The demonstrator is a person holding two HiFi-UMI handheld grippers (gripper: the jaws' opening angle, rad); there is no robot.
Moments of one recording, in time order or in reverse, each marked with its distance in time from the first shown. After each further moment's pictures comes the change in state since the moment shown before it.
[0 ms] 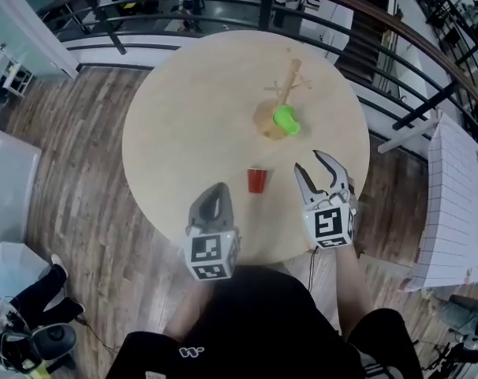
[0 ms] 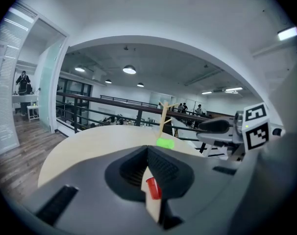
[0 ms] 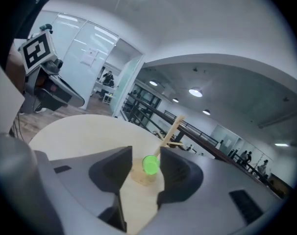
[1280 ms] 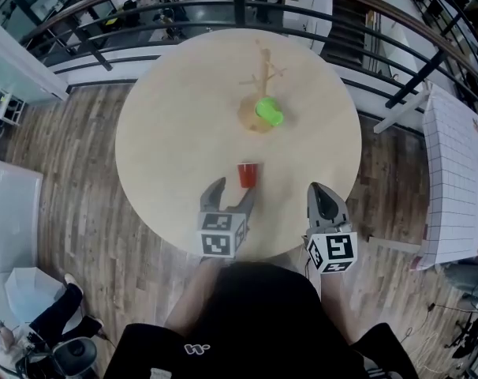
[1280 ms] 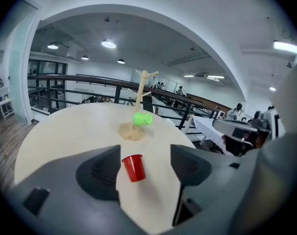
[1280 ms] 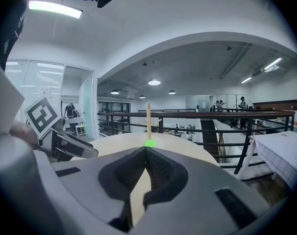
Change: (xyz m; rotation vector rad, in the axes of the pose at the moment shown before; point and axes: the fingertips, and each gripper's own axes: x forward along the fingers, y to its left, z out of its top) left arm 0.042 -0.059 -0.058 0.052 0.267 -0.253; right arm -0.090 0.016 -0.056 0.606 -0.022 -0.207
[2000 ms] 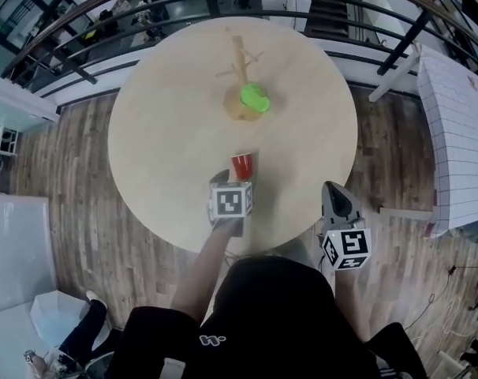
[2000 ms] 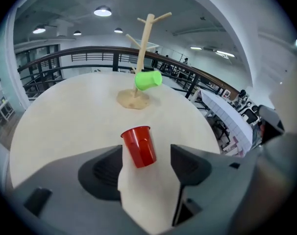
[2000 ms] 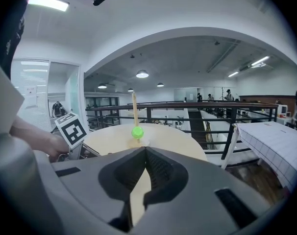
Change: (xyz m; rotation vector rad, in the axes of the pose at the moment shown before) left arm 0.076 0.017 -0.069 0.002 0.362 0.022; right arm -0.044 -0.030 -0.039 0.074 0.097 -0.120
